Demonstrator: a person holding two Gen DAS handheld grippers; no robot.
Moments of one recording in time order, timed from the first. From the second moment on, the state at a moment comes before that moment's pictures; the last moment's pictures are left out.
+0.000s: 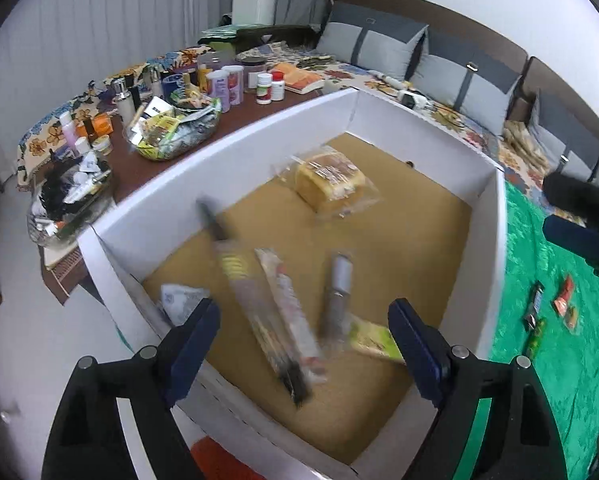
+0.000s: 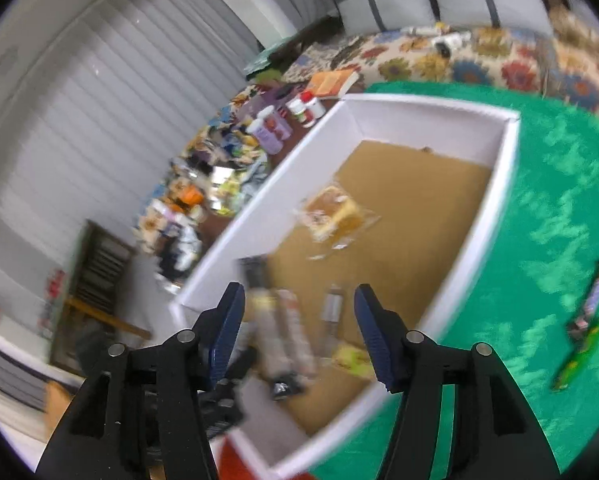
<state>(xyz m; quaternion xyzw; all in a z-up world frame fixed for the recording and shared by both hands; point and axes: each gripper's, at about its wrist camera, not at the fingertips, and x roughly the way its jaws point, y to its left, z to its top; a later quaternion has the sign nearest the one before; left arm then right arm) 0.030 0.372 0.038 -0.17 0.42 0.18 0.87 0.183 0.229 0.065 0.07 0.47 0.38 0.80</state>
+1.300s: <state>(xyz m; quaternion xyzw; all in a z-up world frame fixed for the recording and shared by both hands) 0.025 0.197 0.051 -0.15 0.41 0.00 0.90 0.072 -0.176 -0.065 0.03 0.41 0.00 0.91</state>
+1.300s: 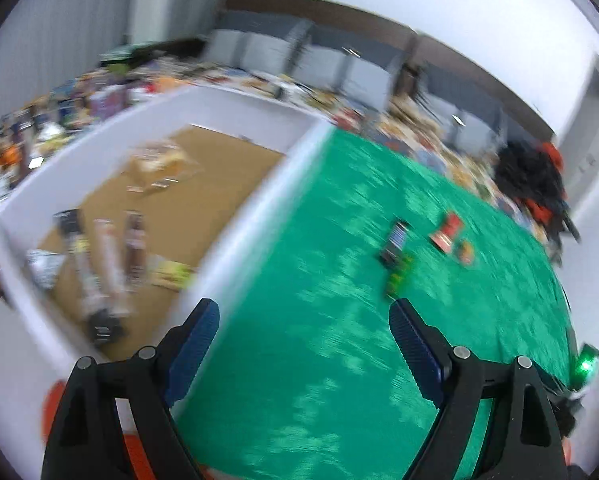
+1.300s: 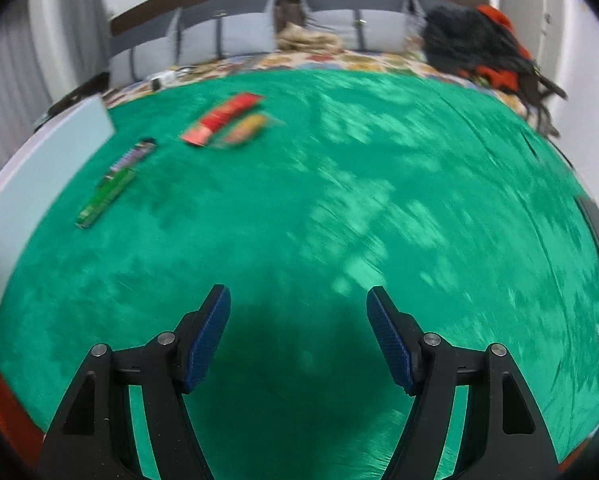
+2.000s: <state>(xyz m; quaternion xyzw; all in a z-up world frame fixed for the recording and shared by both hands) 0.195 0.038 -0.063 0.06 0.53 -0.05 0.84 0.062 -0.170 -0.089 -0.01 0.41 0.01 0.91</state>
